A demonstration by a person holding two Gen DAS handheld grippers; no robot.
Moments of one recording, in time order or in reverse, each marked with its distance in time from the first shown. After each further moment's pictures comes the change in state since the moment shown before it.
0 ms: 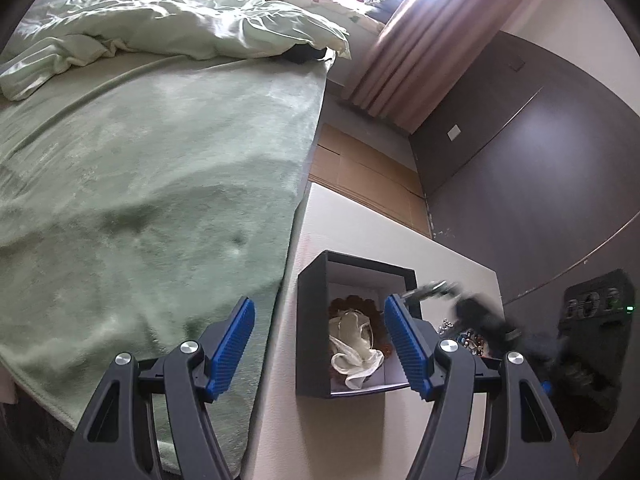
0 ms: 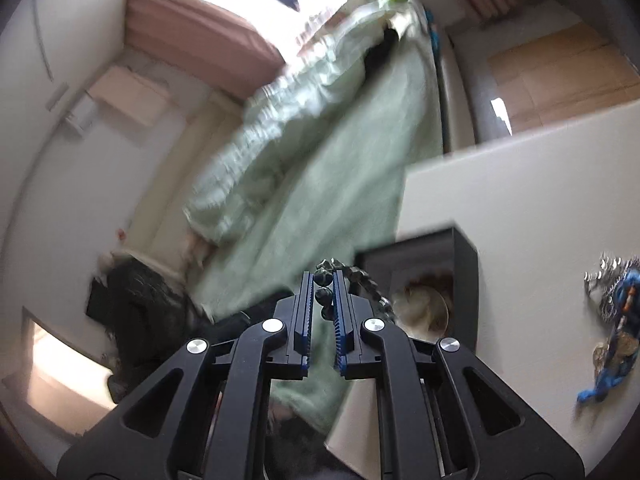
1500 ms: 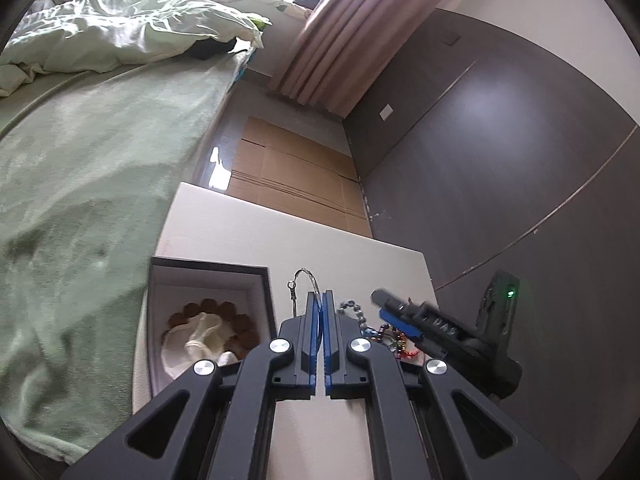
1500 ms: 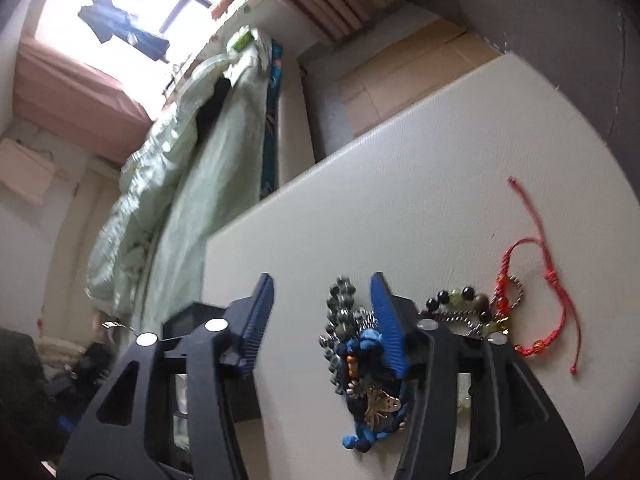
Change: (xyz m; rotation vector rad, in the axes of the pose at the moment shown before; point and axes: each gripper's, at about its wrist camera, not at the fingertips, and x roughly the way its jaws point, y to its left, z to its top) left arm 0.021 -0.105 -0.003 0.109 0.031 -0.183; right arm -0.064 -0.132 0.025 0.246 -0.151 -0.350
